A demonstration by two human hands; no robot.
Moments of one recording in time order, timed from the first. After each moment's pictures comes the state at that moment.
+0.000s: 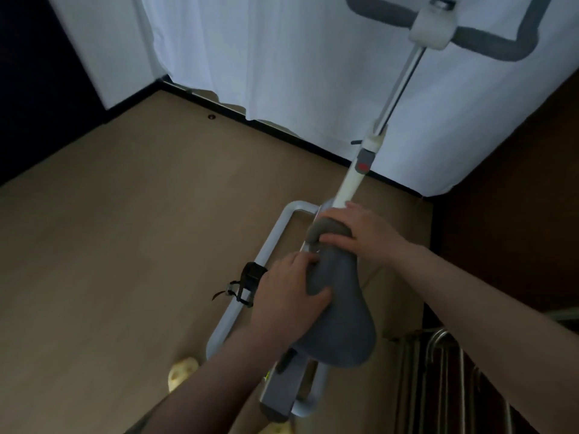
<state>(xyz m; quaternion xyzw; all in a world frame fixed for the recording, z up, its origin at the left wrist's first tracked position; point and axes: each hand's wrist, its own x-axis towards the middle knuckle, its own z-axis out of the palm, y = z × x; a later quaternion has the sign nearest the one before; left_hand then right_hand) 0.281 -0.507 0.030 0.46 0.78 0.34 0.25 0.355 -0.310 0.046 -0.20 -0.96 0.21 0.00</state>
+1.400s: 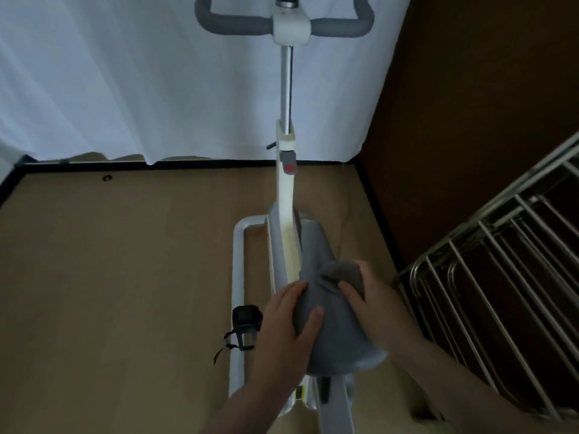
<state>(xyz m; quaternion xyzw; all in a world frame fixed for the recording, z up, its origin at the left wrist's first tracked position) 0.241 -0.521 0.014 0.52 0.66 0.38 0.38 0.399 -0.450 0.038 -0.62 -0.69 0.34 0.17</state>
